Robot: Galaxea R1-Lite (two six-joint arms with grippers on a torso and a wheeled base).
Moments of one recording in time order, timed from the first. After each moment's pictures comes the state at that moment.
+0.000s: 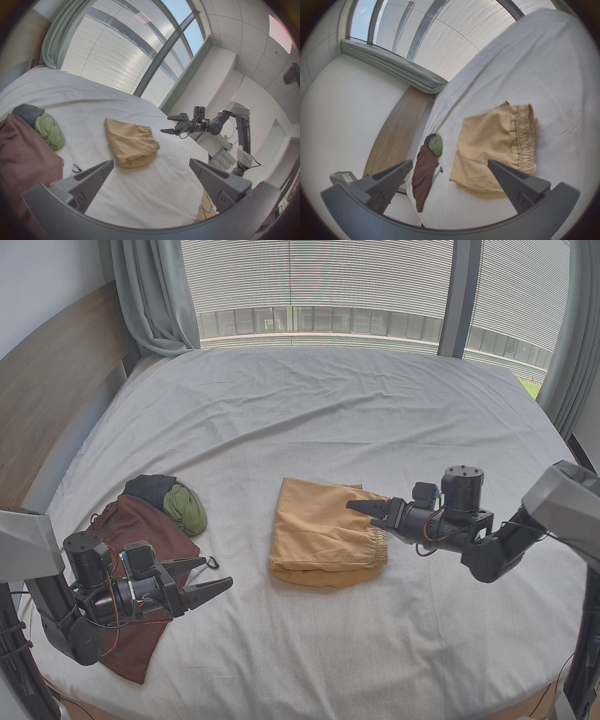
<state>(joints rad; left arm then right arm) -0.16 2.02 -0.26 -1.55 -0.78 -0.19 0.35 2.12 -0.94 -0.94 0.48 0.66</state>
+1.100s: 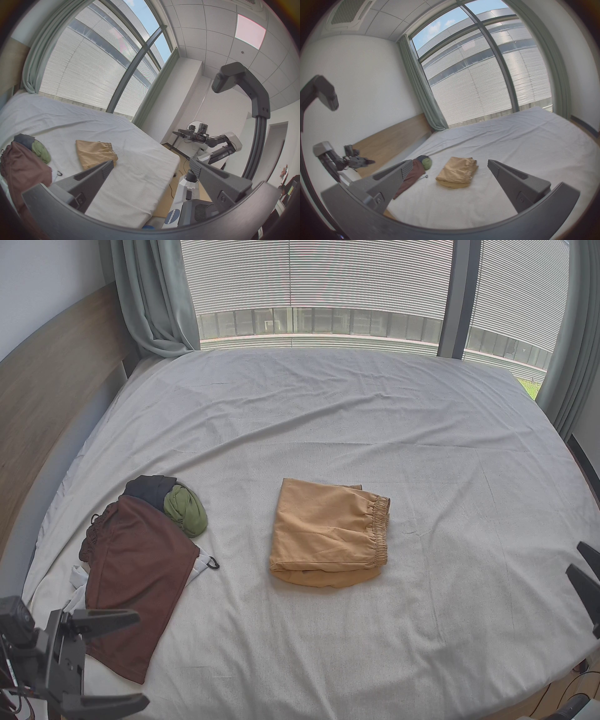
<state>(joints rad) -0.23 0.87 -0.02 -0.87 -0.85 -0.25 0.05 0.60 -0.15 -0.52 0.37 0.24</state>
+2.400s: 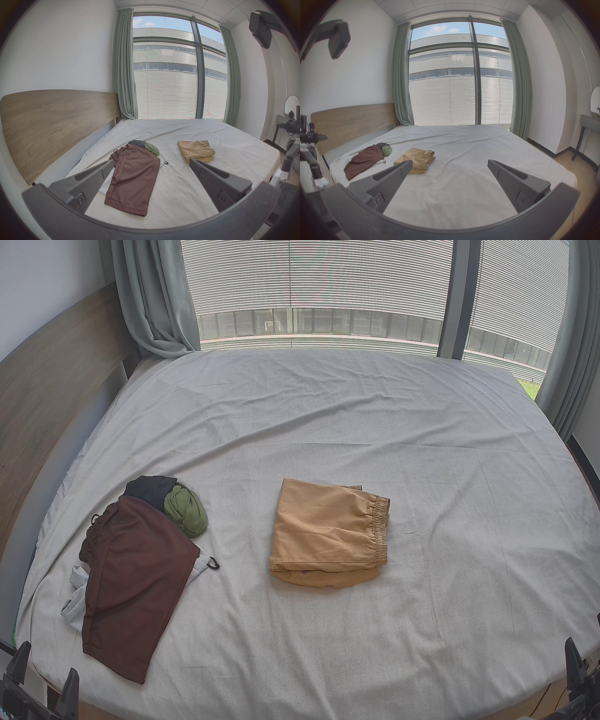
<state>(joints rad) 0.00 0.01 -0.02 0.00 -0.03 0.01 -0.01 0.01 -0.02 -0.07 0.05 0.05</state>
